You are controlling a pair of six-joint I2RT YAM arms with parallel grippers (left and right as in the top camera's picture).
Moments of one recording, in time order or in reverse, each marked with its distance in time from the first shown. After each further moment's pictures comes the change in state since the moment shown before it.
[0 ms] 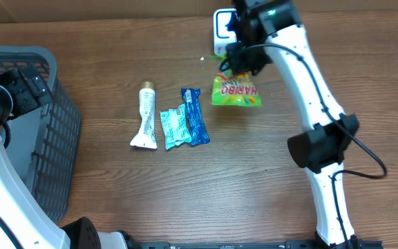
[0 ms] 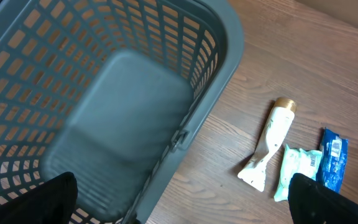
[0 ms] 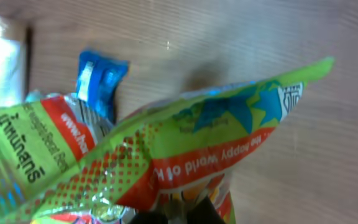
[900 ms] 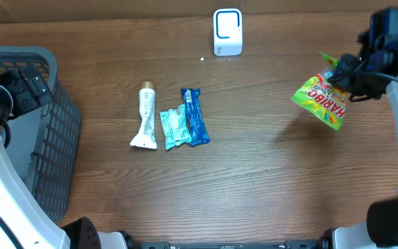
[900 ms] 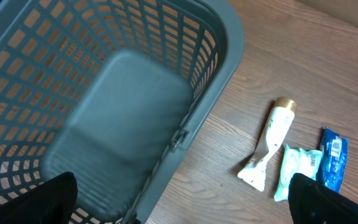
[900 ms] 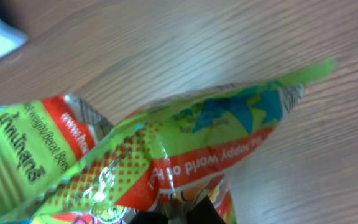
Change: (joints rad) left arm 0.000 0.000 0.000 0.000 0.000 0.000; right arm -0.481 -0.731 -1.035 0.437 0.100 0.198
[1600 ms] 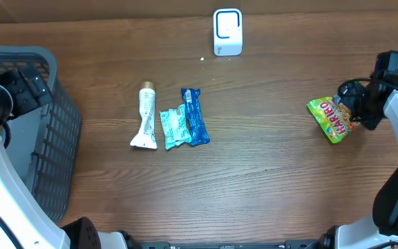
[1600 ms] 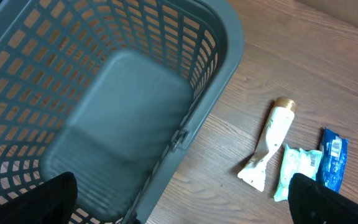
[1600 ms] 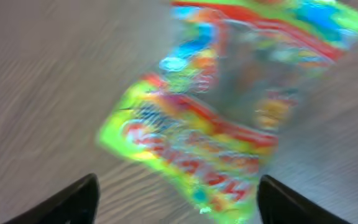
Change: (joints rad) left arm 0.000 0.000 0.000 0.000 0.000 0.000; right arm -0.159 0.065 -0.354 0.352 -0.069 0.108
